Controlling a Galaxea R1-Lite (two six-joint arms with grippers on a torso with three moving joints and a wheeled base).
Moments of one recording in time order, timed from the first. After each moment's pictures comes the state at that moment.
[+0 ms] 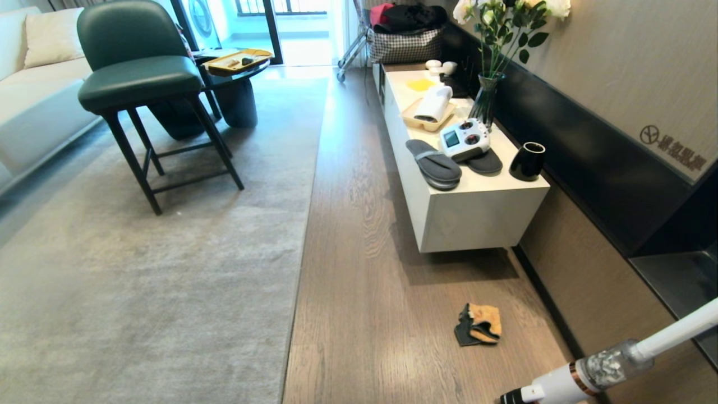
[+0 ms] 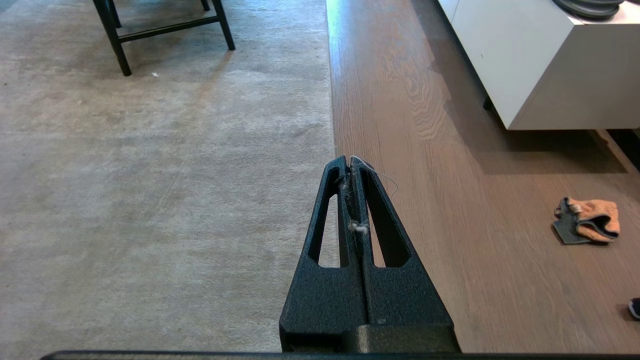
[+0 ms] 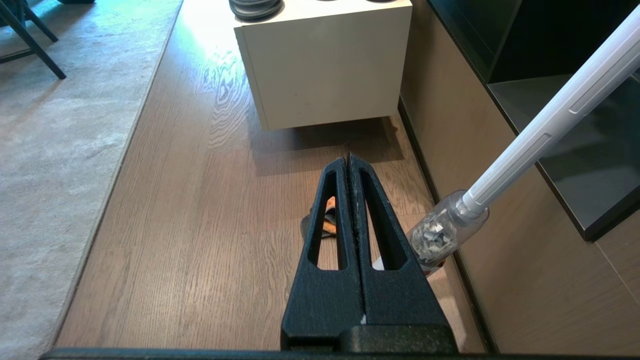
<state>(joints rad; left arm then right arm) 0.00 0.00 0.00 0.00 0.01 -0.04 0.00 0.00 0.00 0.00 -0.04 0.05</state>
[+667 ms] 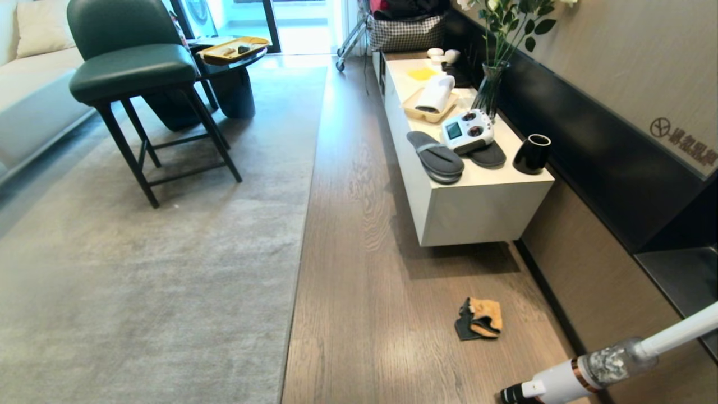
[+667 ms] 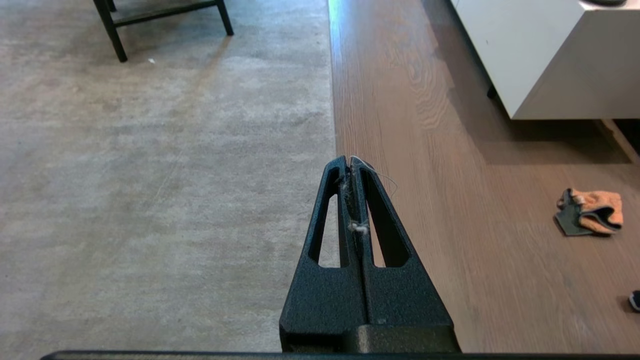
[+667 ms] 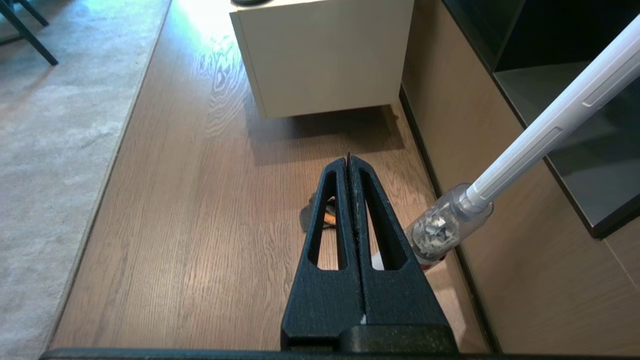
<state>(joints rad) 0.00 0.00 0.00 0.01 0.01 -0.05 0.00 0.00 0.00 0.00 -0.03 0.05</state>
